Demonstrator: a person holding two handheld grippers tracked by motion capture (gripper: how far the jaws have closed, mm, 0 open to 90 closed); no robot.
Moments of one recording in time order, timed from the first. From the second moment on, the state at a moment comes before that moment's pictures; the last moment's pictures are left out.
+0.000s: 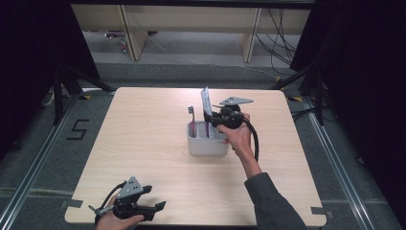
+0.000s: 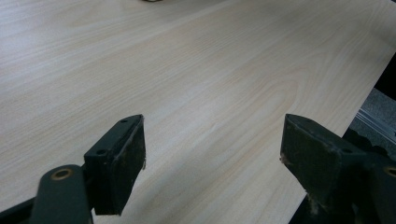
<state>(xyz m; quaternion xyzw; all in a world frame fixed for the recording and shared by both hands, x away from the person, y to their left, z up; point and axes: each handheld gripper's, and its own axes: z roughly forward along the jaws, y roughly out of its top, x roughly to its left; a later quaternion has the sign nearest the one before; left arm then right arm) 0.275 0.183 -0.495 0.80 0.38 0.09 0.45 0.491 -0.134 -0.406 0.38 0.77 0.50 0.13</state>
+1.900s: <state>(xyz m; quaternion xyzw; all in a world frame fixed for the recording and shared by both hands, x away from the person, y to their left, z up) 0.276 0.185 -0.496 0.80 0.38 0.10 0.45 0.420 -0.185 -0.380 0.35 0.77 0.51 0.14</state>
